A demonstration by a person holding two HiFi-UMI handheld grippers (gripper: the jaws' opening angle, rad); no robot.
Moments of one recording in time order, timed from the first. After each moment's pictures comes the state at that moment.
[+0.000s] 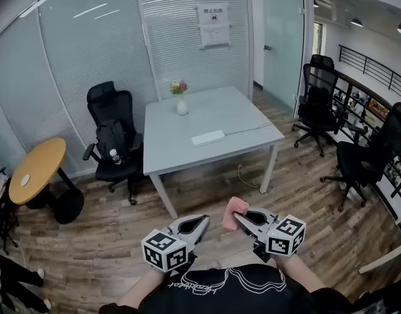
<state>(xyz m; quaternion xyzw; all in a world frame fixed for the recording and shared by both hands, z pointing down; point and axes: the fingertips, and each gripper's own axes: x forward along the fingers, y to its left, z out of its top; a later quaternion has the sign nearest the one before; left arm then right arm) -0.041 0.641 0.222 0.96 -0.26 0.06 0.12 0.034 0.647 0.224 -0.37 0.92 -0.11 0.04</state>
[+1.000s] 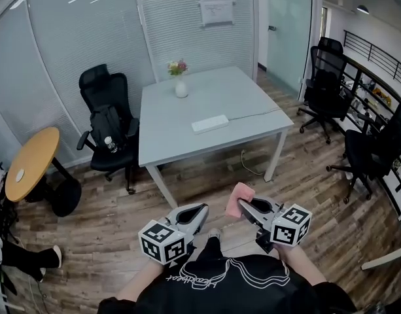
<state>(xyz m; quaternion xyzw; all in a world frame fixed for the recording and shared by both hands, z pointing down) -0.043 0.540 0.264 0.95 -0.26 0.06 0.13 0.048 0.542 0.268 -0.38 0.91 -0.16 0.06</state>
